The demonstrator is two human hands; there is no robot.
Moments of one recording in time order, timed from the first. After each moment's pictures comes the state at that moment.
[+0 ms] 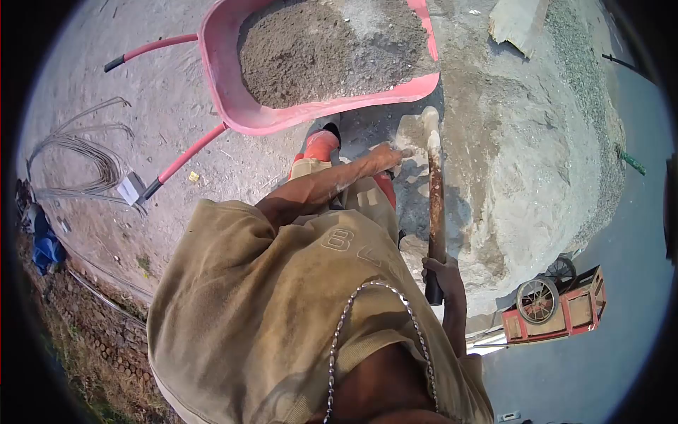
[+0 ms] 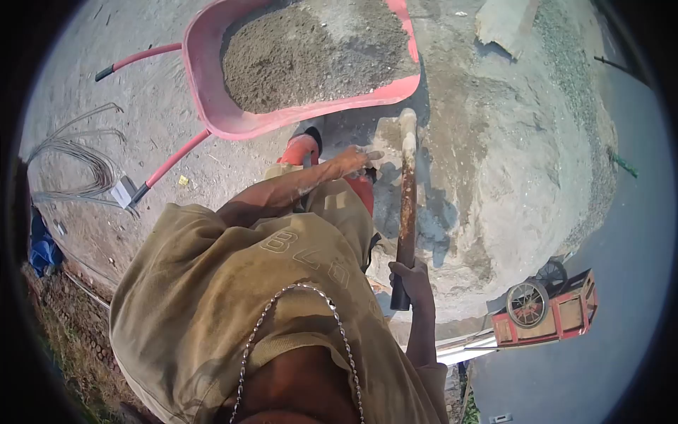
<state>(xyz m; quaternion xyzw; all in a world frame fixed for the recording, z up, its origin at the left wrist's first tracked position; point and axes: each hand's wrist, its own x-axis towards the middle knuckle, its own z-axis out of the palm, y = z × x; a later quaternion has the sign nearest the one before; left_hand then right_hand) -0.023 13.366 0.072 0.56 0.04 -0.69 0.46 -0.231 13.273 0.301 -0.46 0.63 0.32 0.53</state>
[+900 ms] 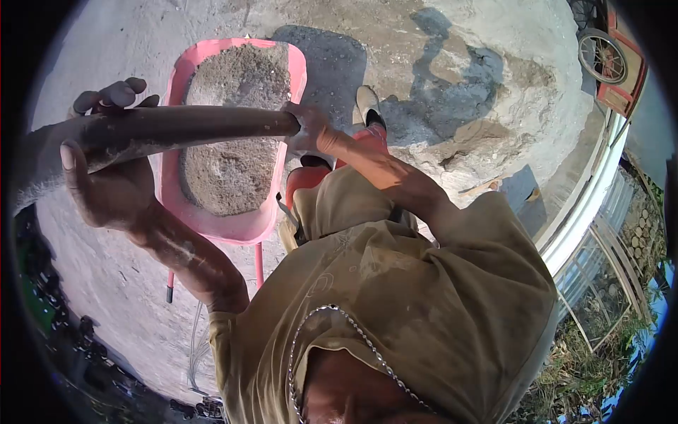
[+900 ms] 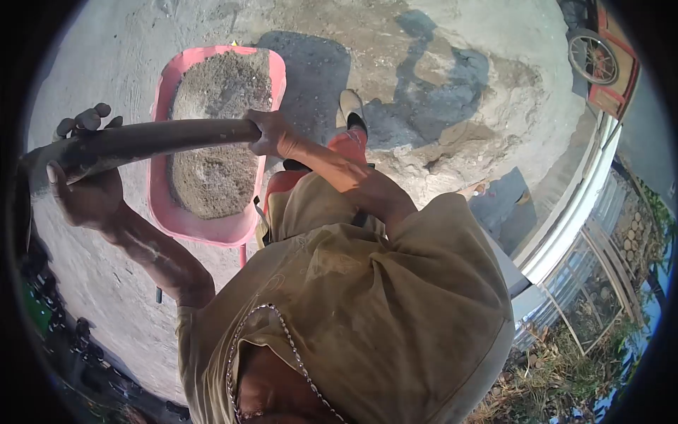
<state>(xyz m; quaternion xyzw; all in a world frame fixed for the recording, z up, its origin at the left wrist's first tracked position) 0.134 13.245 0.382 0.38 -0.34 -0.50 0.70 -0.080 13.236 0.145 -0.72 0.36 -0.26 0.54</state>
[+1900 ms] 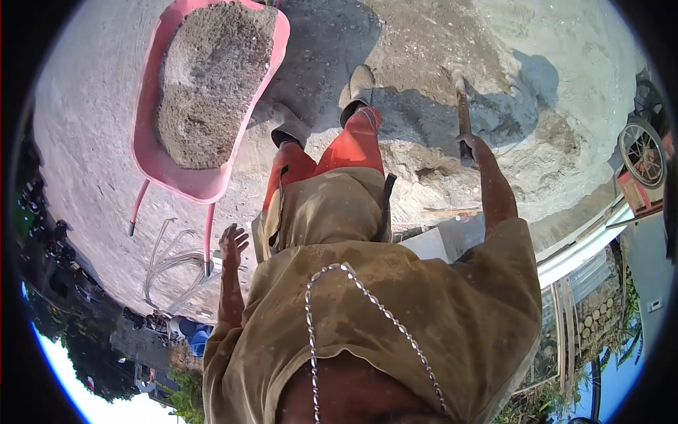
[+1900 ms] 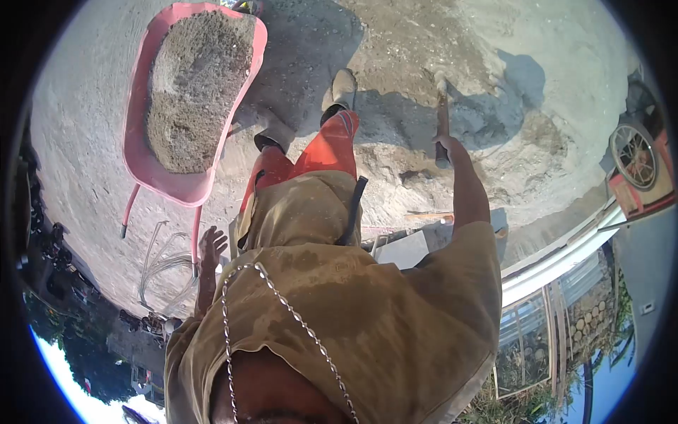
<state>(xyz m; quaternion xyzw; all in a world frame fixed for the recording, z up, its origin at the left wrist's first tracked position) -0.060 13.548 0.142 0.80 0.22 -0.50 0.26 -0.608 13.049 -0.074 -0.18 0.79 0.23 0.54</state>
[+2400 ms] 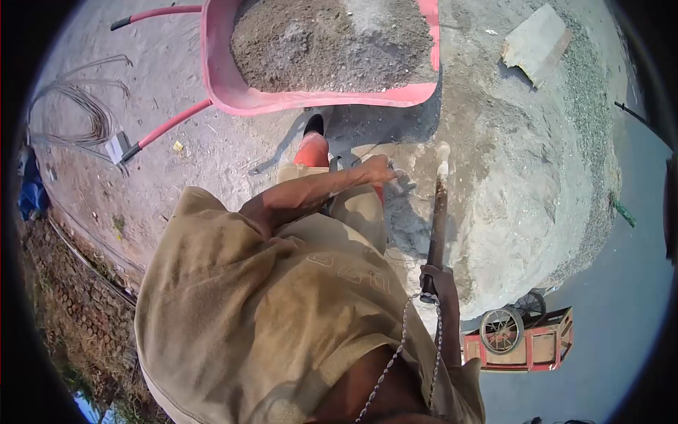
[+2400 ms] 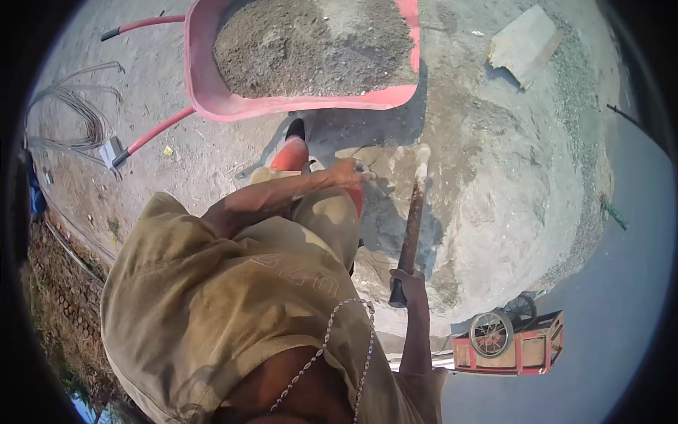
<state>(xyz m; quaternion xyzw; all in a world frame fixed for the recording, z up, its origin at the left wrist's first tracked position) -0.082 13.306 0.026 0.69 -0.11 -0.61 0.37 -0.288 13.141 0.249 -0.45 0.65 0.36 0.50</state>
